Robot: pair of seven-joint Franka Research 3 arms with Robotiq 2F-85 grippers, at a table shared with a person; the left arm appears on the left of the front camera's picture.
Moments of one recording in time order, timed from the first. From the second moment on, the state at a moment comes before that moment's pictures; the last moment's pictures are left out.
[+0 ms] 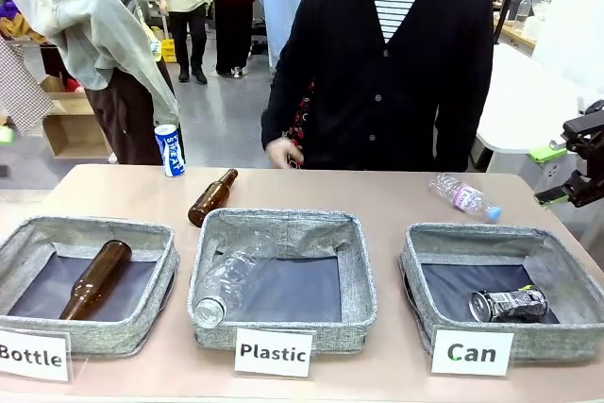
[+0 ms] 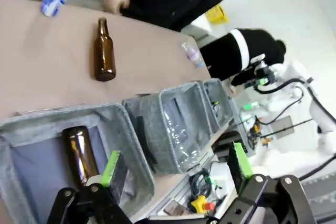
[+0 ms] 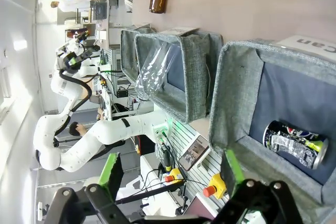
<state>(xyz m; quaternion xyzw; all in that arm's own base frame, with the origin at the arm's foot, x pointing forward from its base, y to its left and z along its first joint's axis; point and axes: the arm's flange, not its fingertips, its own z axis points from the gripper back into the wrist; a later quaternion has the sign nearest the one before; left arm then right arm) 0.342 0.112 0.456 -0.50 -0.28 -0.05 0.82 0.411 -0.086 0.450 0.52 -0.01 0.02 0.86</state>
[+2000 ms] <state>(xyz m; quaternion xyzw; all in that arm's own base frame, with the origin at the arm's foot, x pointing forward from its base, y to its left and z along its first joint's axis) 0.622 0.102 0.344 -0.40 -0.34 -0.32 0.79 0.411 -0.086 0.450 0.52 -0.01 0.02 0.86</state>
